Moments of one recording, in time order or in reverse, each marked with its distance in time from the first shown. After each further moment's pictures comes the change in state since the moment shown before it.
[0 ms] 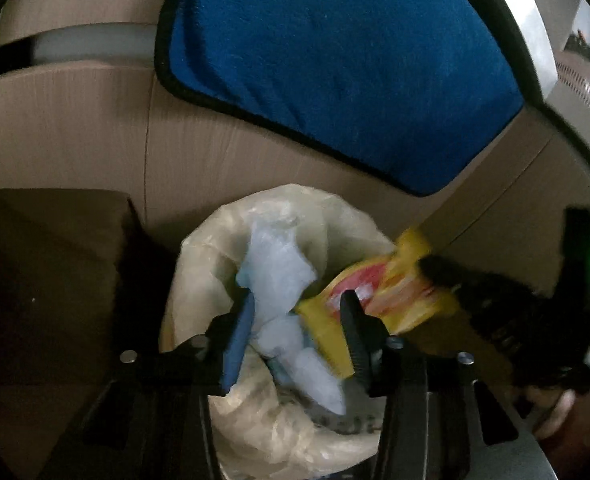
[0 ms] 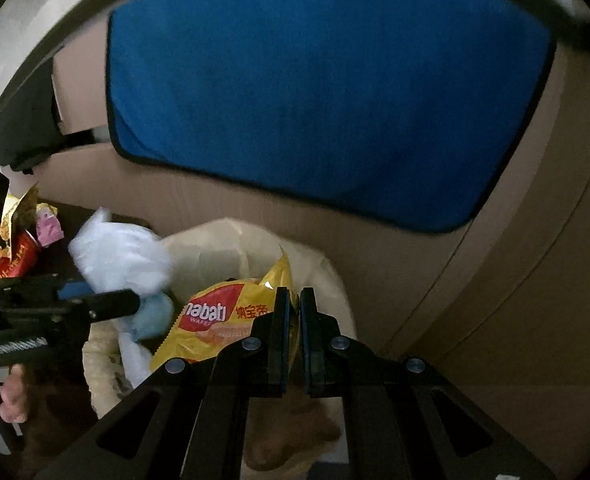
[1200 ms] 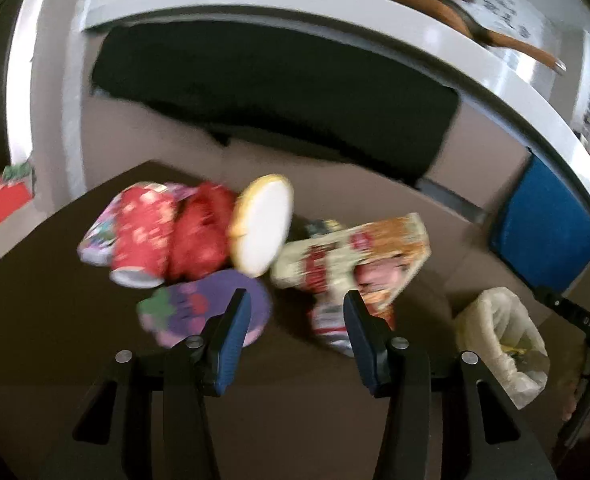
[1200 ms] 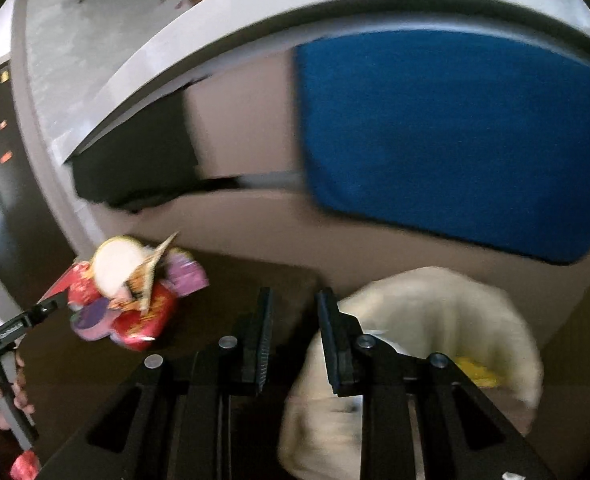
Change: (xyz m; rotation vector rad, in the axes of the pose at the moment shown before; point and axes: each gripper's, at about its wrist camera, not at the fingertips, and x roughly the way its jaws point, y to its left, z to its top) left arm -0.280 0.195 -0.109 -0.258 -0.413 0.509; right arm -0.036 0.156 0.025 -0.036 -0.126 0.299
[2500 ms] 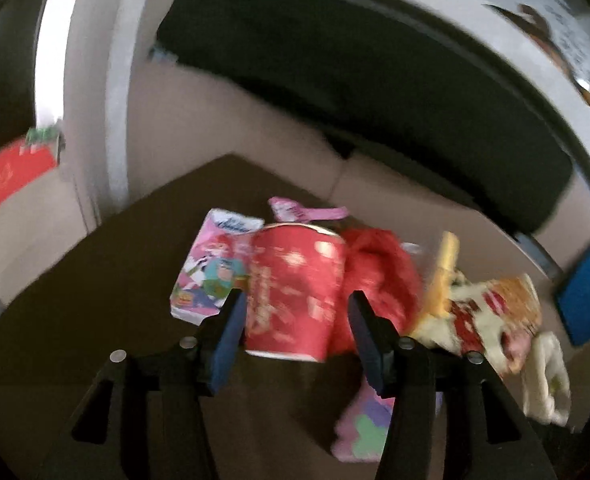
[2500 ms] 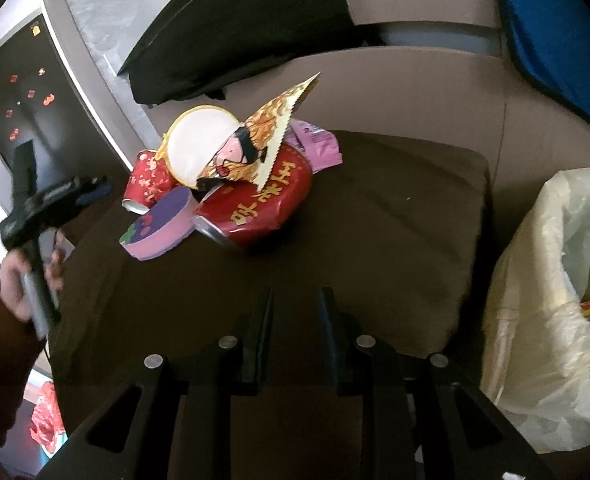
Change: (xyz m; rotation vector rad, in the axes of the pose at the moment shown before) left arm 0.055 0.147 0.056 -0.153 0.067 0.076; right arm 0.074 0.103 -0.076 -0.040 0.251 0.193
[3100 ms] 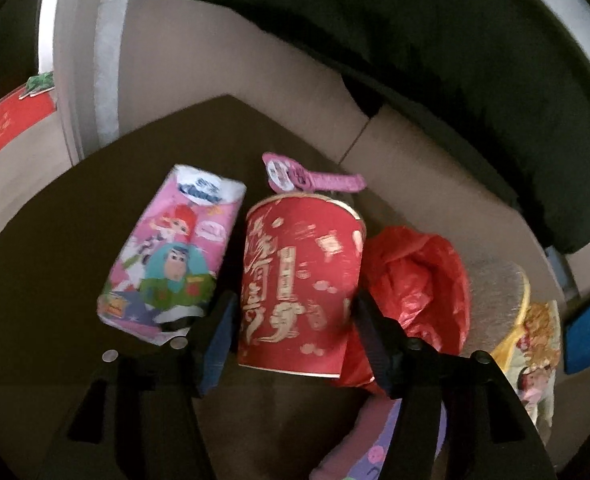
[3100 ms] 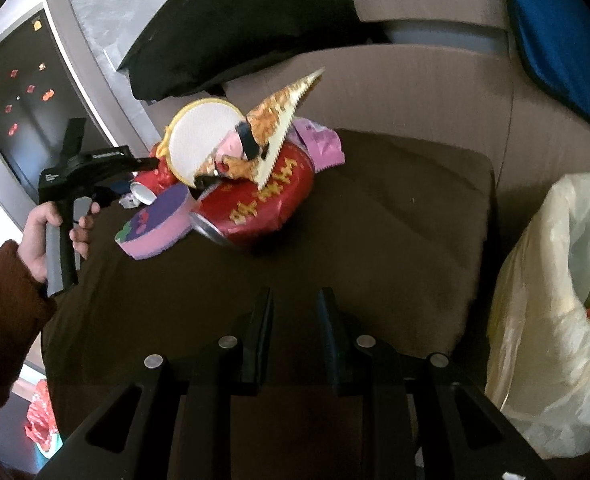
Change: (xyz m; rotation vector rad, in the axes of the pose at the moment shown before) left arm 0.074 -0.015 0.016 -0.076 0.179 0.016; right arm 0.004 0.006 0.009 -0.027 -0.015 -0.020
